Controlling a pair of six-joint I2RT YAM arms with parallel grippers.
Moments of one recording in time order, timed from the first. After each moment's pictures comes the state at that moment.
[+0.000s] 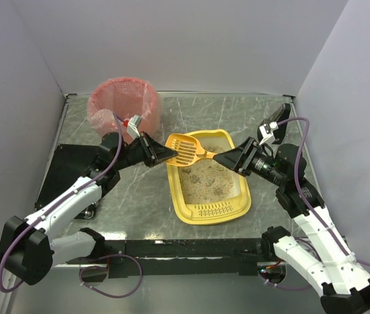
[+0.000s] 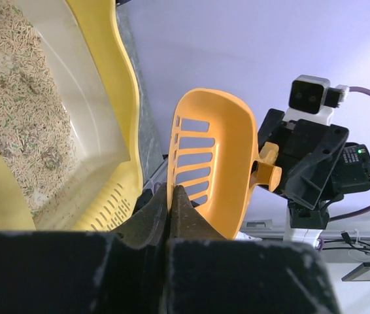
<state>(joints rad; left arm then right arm) -0.49 1.12 0.74 0.27 0.56 -1.19 0.37 0.71 0.83 -0.28 -0.49 0.97</state>
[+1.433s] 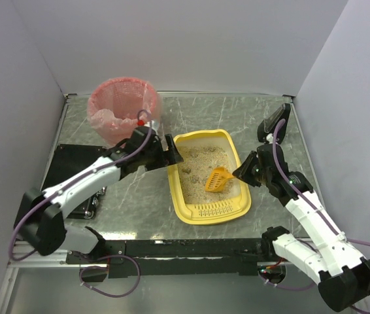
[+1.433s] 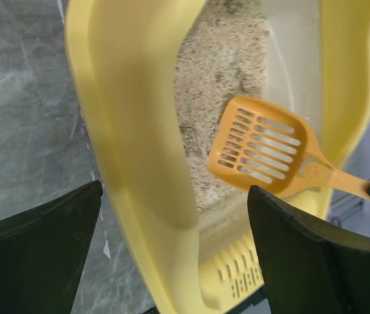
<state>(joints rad) -0.62 1.35 1.02 -0.35 0.08 -0.79 0.37 0.86 0.82 -0.73 0.00 0.78</state>
